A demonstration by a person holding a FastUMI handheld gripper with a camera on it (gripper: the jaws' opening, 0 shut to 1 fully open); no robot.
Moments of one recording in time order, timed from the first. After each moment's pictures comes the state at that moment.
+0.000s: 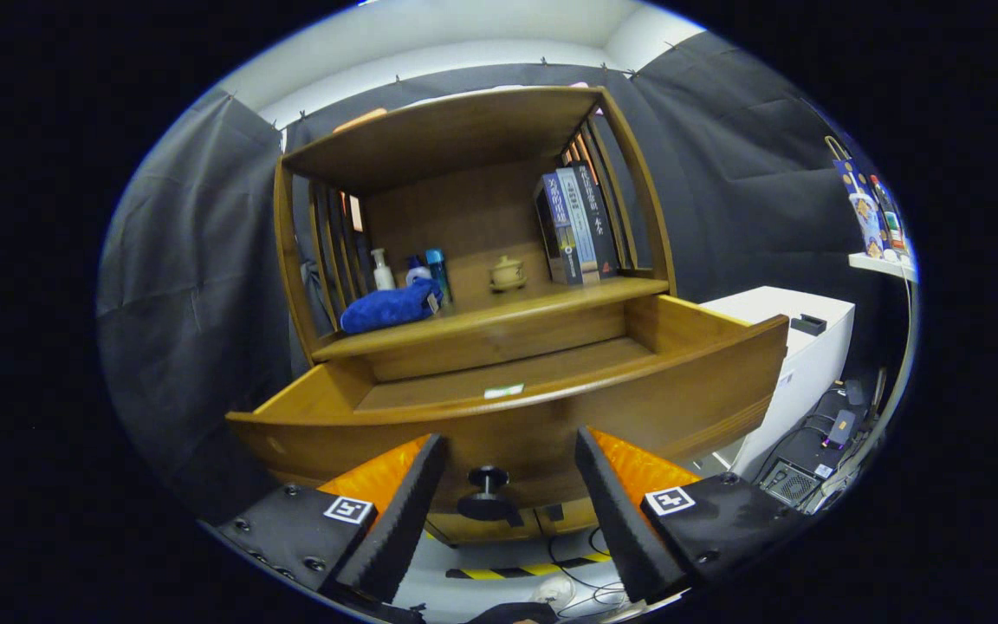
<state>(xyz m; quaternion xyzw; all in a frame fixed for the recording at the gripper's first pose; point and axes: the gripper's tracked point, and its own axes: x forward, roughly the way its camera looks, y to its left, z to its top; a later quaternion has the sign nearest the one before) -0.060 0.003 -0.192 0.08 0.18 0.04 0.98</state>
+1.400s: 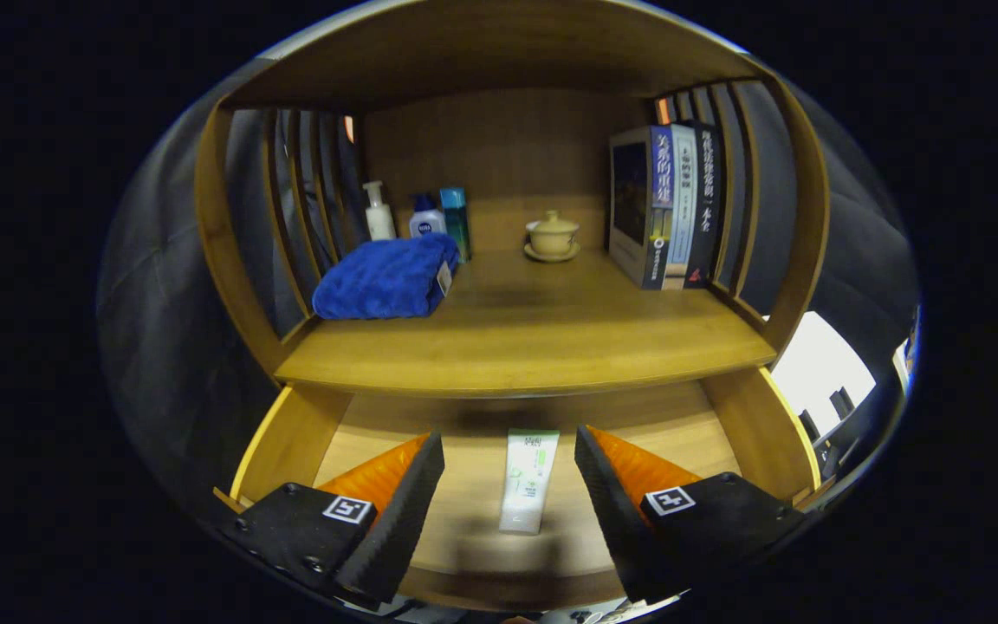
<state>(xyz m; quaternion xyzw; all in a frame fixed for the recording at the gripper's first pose) 0.116 0.057 -0.208 -0.01 0.40 0.07 0.92</state>
